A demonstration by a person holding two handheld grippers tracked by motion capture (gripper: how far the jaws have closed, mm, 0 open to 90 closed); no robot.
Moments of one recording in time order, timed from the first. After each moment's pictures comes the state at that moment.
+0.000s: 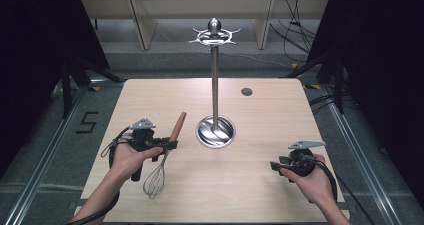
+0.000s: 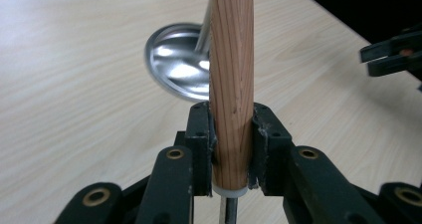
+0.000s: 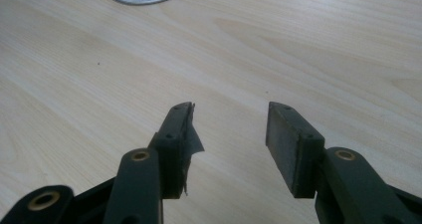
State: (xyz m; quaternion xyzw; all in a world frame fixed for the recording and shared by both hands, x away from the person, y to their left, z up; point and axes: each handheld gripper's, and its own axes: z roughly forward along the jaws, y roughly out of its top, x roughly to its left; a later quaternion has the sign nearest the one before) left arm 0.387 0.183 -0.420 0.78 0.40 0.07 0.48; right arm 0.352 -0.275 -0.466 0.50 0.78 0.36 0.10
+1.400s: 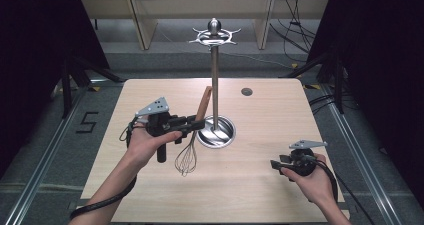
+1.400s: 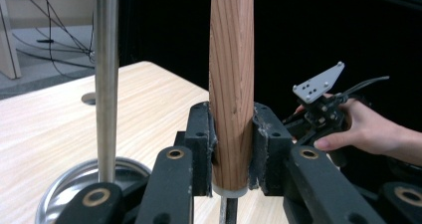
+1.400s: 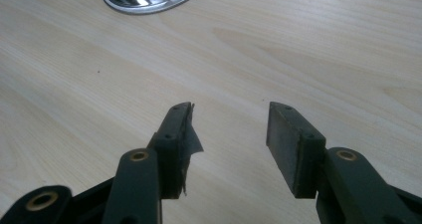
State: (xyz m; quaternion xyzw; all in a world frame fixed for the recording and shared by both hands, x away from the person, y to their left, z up) left arm 0.396 0.128 -0.360 0.72 0.27 0.05 0.63; right arm 0.351 -0.277 -0.461 0.50 0.78 0.35 0.11
